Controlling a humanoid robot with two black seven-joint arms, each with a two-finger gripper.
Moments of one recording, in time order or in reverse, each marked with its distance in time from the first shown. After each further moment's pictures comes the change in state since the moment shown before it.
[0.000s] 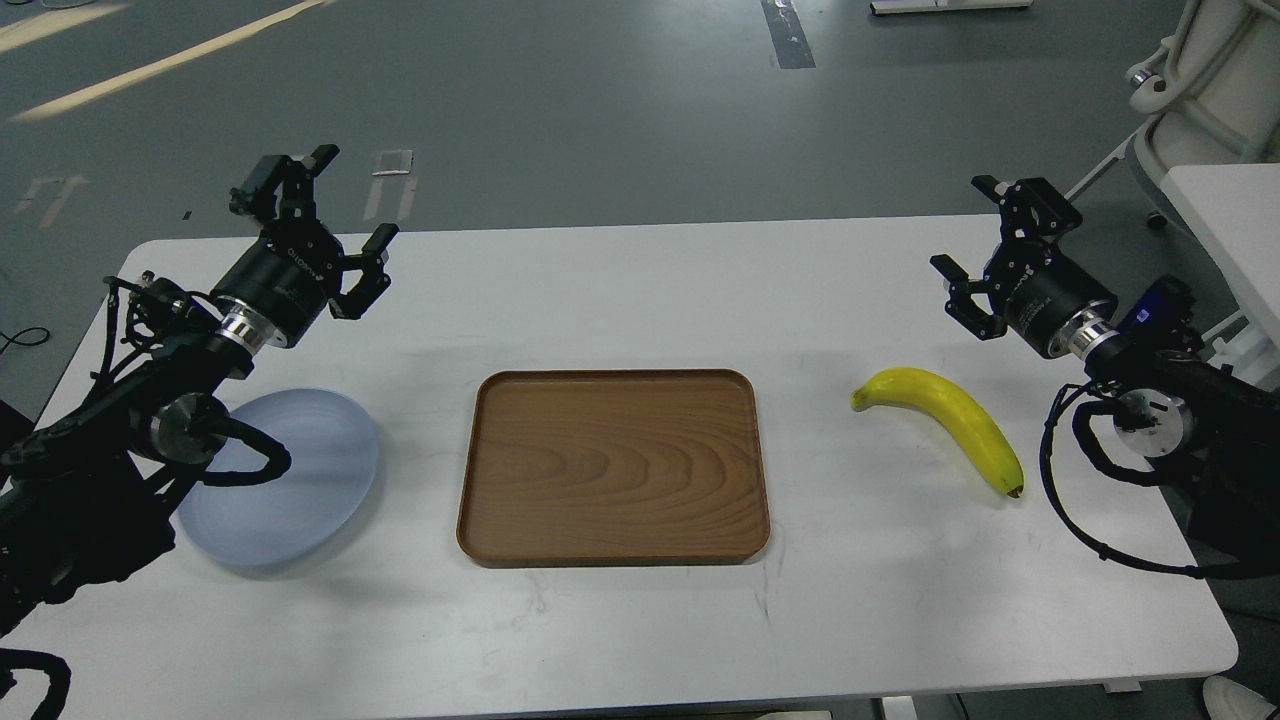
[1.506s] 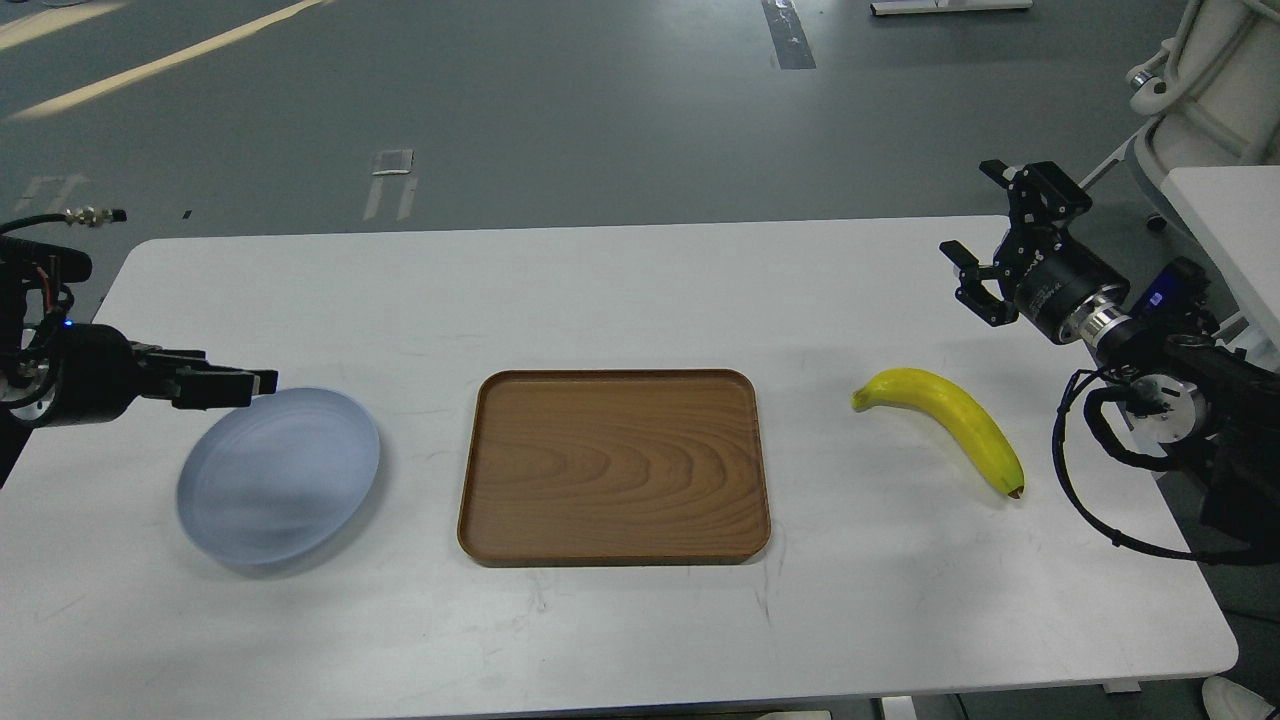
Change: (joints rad) left arm -0.097 0.617 0.308 -0.423 1.512 0.060 0.000; right arm 0.031 -0.015 -0.020 -0.010 -0.011 0.000 0.000
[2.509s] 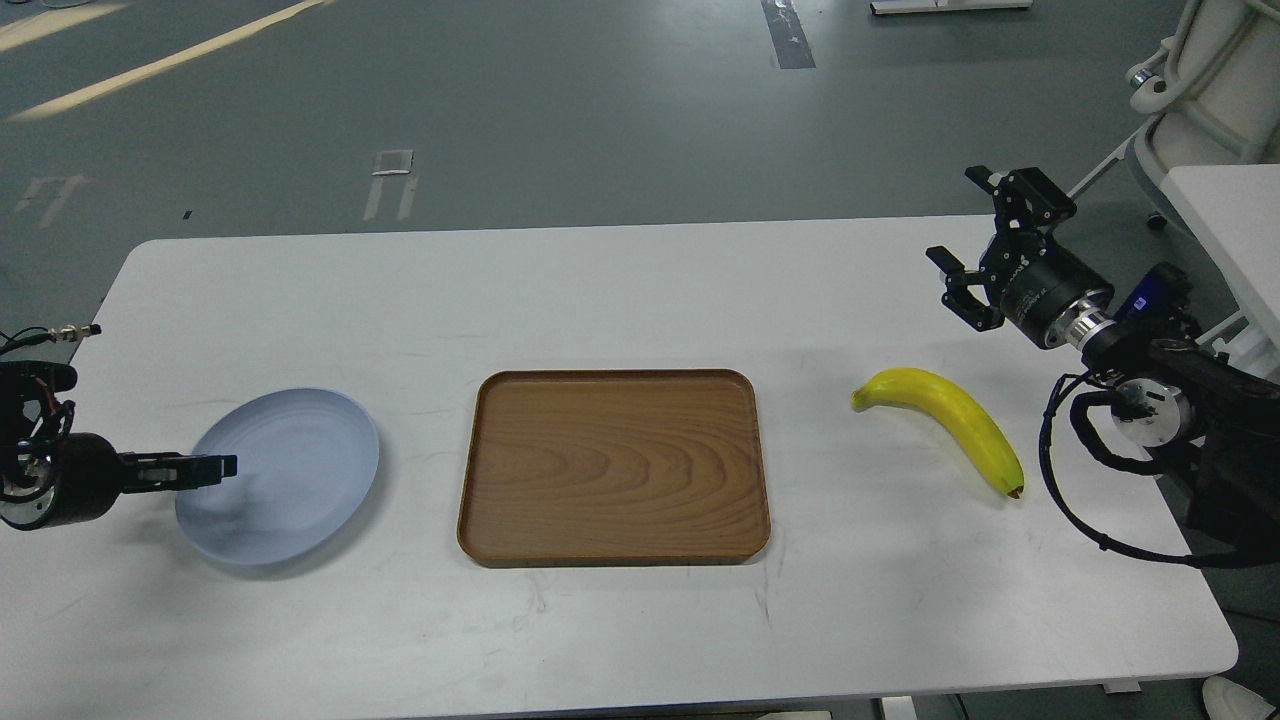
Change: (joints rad) left arm 0.153 -0.119 0.042 0.235 -0.128 0.056 0.000; right arm -0.005 0.022 0.000 -0.001 -0.001 0.000 0.000
